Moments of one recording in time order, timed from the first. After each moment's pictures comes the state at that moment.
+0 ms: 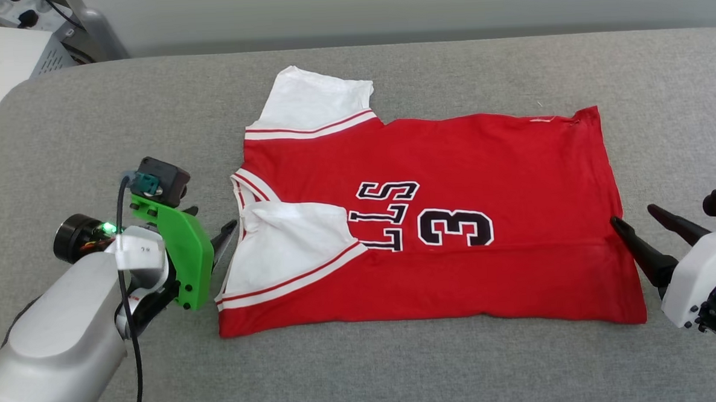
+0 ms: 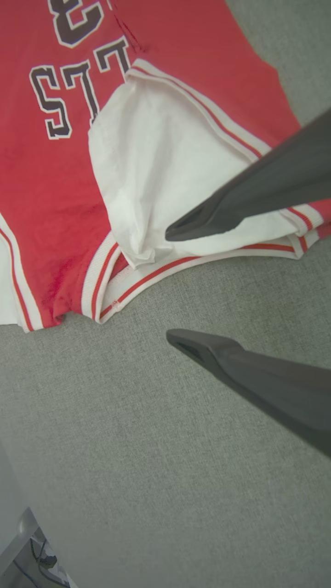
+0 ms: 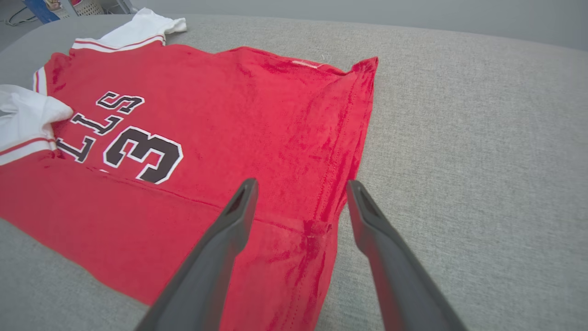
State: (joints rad) left arm -0.69 0.61 -0.82 0.46 -0.81 -0.11 0.25; right arm -0.34 -0.66 0.49 0.29 0.82 0.13 0.05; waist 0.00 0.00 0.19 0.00
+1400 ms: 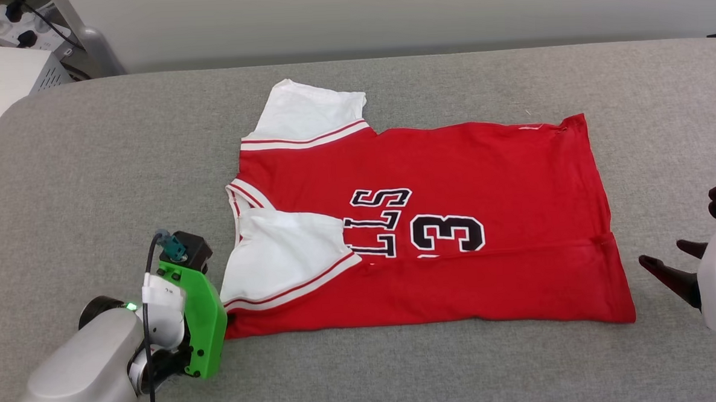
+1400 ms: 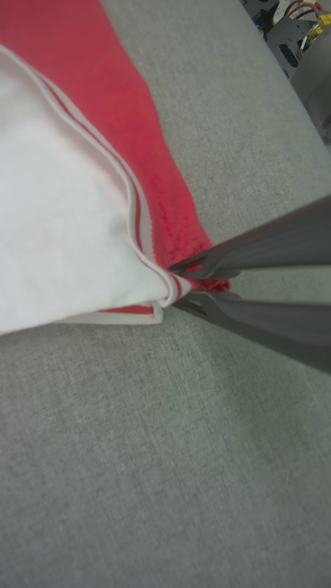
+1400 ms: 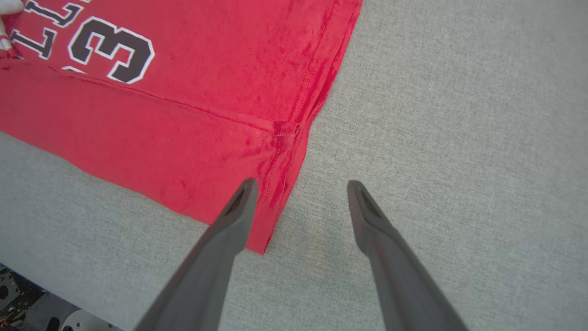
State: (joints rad) left arm -0.60 0.62 -0.95 0.48 -1.01 -0.13 0.48; right arm -0.30 -0.78 0.43 0.12 0.83 0.13 0.52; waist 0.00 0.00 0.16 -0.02
